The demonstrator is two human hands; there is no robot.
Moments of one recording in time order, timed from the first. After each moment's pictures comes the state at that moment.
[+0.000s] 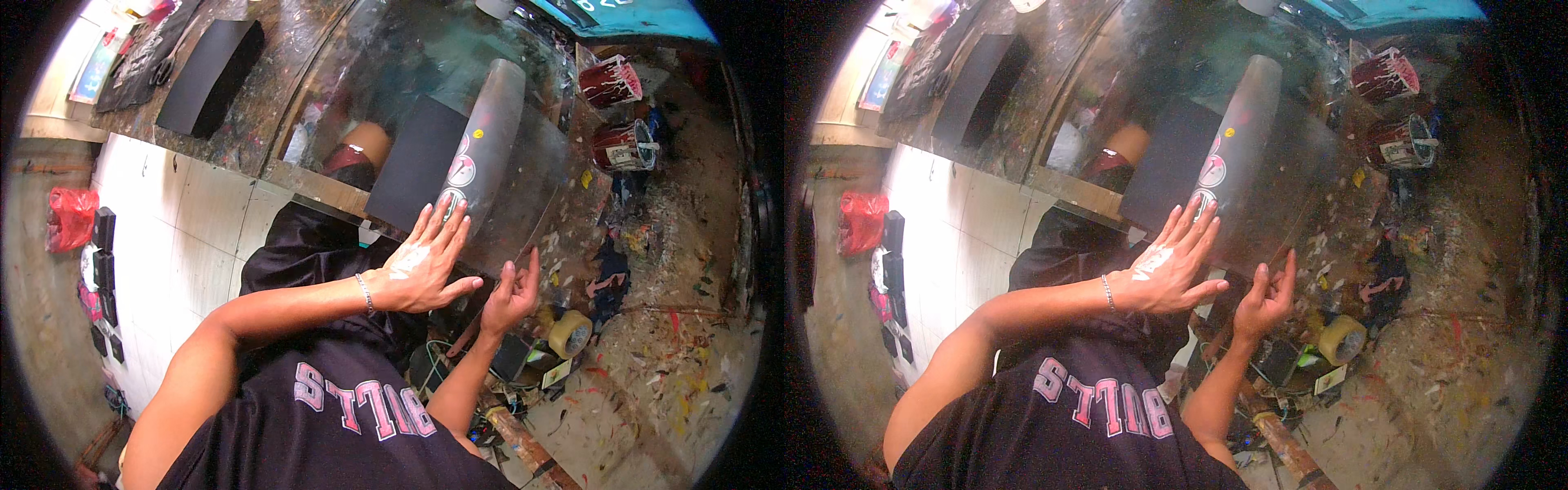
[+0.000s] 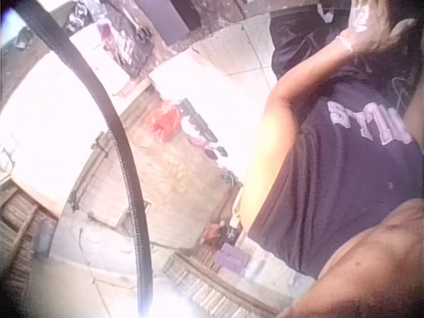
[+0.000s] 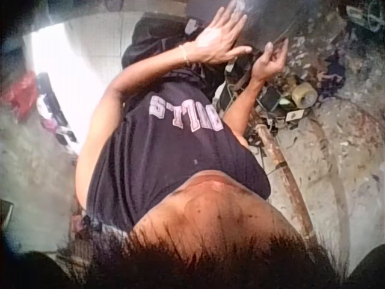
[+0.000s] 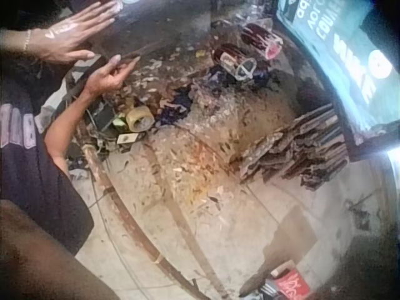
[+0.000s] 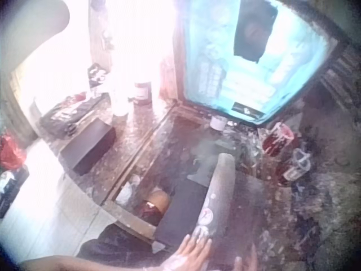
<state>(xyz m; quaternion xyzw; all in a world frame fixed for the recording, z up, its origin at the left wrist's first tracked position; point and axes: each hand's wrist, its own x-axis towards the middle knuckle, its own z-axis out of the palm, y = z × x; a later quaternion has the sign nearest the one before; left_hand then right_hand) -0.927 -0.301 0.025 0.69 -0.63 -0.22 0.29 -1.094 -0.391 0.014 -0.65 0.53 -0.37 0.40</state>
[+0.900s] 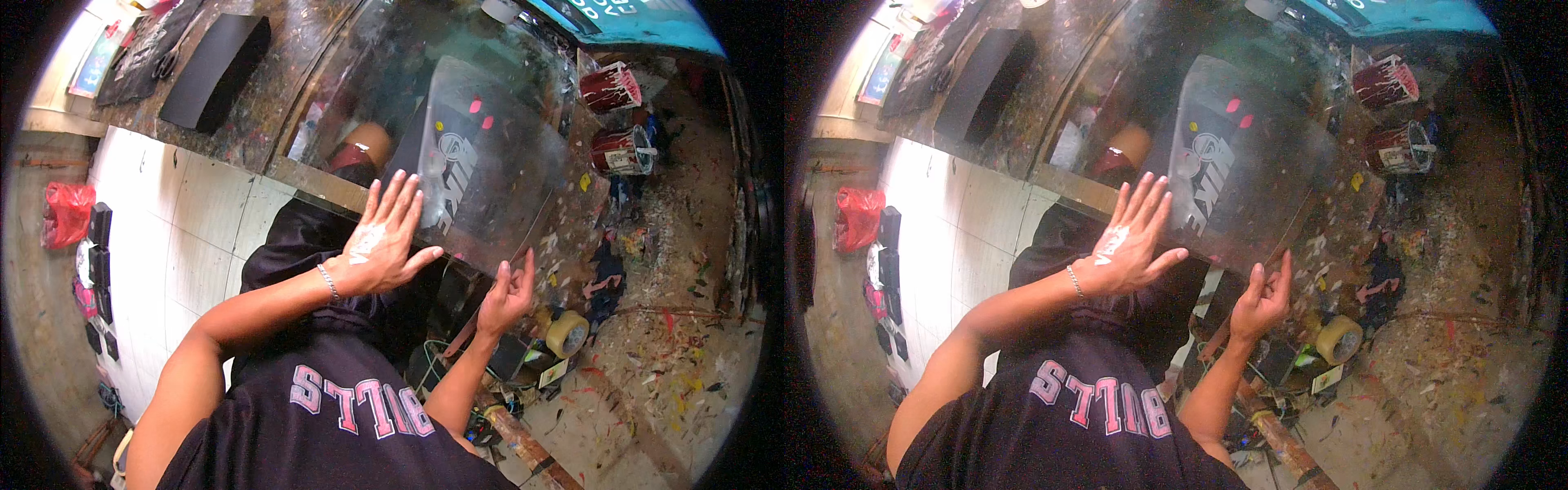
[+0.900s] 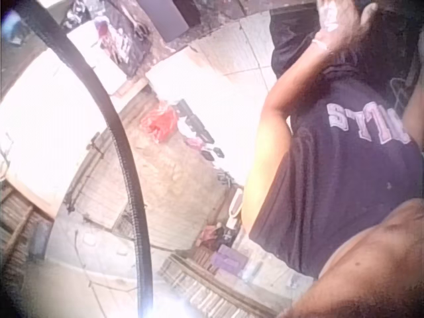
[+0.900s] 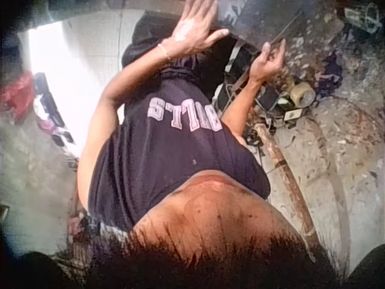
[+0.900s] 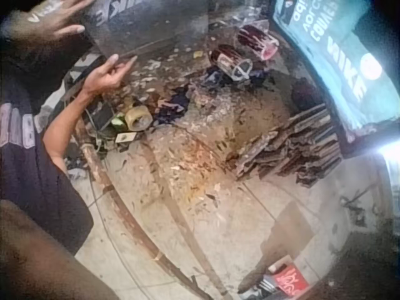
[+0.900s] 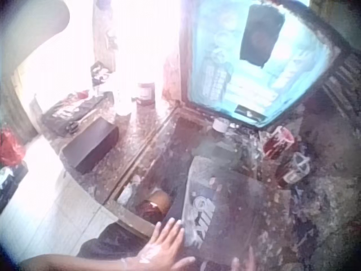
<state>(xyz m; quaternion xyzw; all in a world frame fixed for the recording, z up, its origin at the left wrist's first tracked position) -0.887 -0.270 0.023 0.78 -0.57 -0.16 0.20 -1.089 -0.382 0.019 -0.65 0.53 -0.36 0.41</state>
